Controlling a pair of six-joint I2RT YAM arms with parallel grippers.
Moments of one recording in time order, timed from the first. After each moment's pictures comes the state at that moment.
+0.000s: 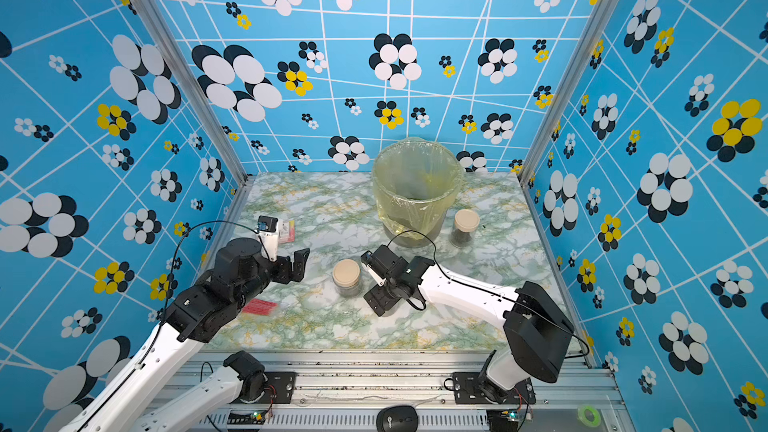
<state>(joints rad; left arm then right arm) -0.53 0.77 0.91 -0.66 -0.23 -0.19 0.93 1.54 1.06 -0.65 0.05 0.12</state>
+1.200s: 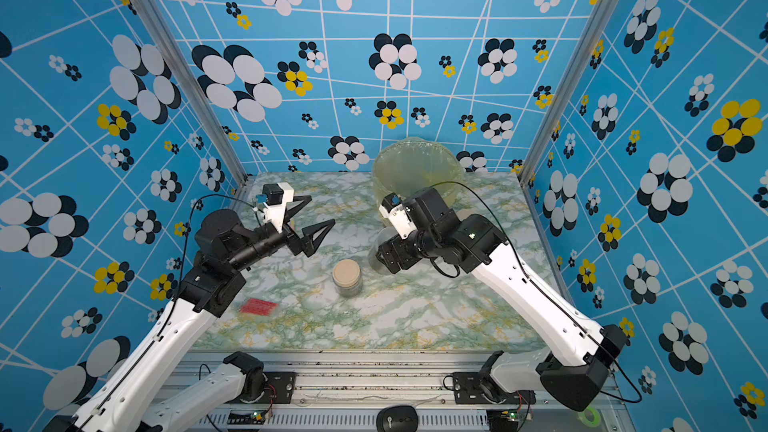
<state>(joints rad) -0.37 0.95 0.97 -0.01 0.54 -0.05 0.74 1.34 1.61 -1.09 -0.11 0.10</state>
